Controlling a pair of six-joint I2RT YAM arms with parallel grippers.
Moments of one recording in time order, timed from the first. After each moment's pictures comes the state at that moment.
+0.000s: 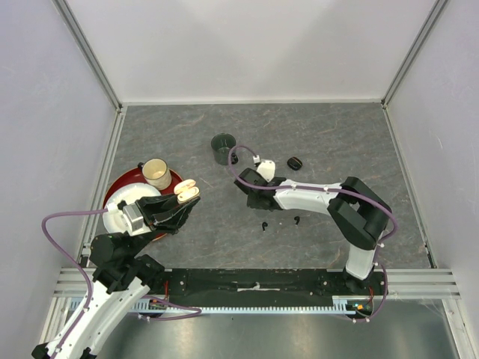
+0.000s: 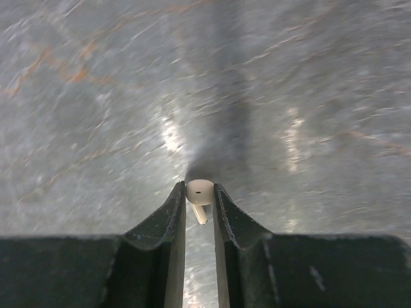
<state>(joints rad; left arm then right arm) -0.57 0.13 0.38 0.27 0.34 -0.13 0.94 1.84 1.13 -0.37 0.40 0.91</state>
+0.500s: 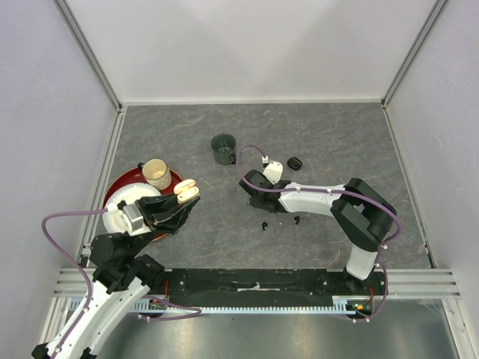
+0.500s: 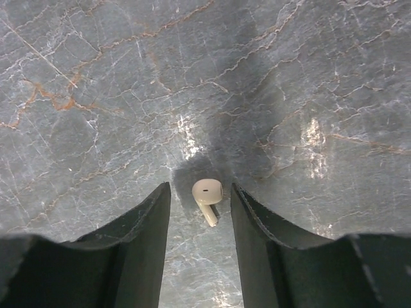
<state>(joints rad) -0.57 0.13 0.38 0.27 0.33 -0.13 0.89 1.80 1.04 -0.28 0.47 1.03</state>
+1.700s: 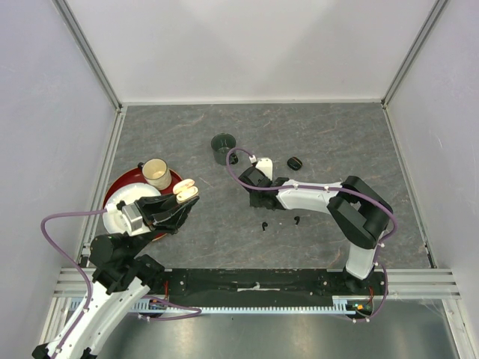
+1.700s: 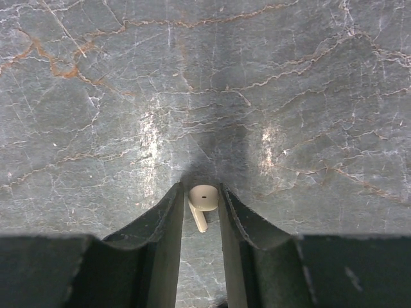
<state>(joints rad) -0.57 0.12 0.38 0.27 0.32 -0.13 0.88 1.83 1.08 -0.28 0.39 0.73</state>
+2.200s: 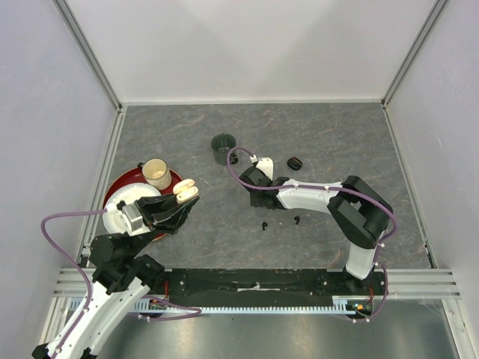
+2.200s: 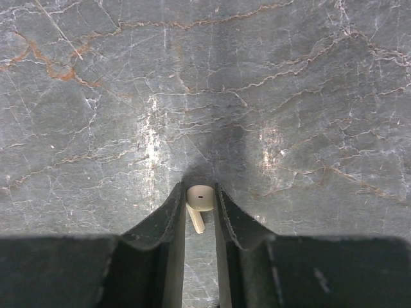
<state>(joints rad) -0.57 0.12 0.38 0.26 0.32 -0.13 0.88 1.83 1.08 -0.29 0.39 0.74</state>
